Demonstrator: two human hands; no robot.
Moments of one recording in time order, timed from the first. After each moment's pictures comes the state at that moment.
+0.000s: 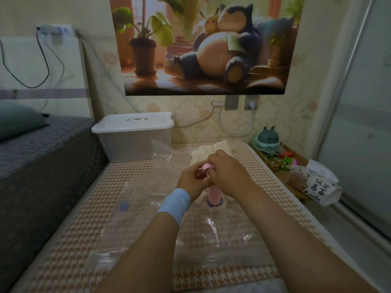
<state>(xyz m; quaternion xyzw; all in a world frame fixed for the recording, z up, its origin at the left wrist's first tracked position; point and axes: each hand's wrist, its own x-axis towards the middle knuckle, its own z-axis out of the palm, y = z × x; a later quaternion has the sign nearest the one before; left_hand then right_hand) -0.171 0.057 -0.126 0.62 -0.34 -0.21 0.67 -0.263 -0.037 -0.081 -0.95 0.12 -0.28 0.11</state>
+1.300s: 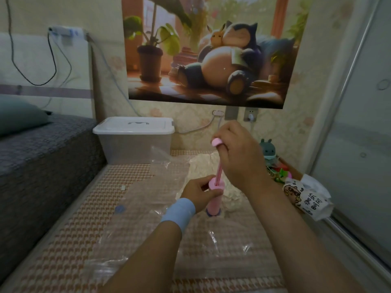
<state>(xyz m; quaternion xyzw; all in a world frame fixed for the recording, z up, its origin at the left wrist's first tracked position) -0.180 0.045 -0.132 0.67 -0.38 -0.18 0.61 -0.302 -0.007 0.003 -0.85 0.02 -0.52 0.00</state>
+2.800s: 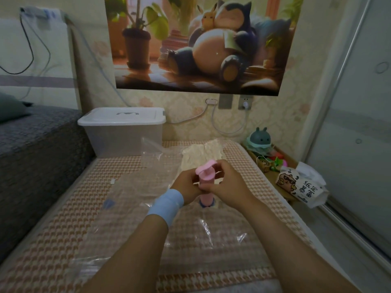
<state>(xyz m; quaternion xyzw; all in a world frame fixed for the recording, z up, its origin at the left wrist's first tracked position) -0.163 0.040 -0.141 0.70 -0.43 -0.17 0.54 -0.284 -0.065 -0.124 -0.85 0.15 -0.31 0.41</state>
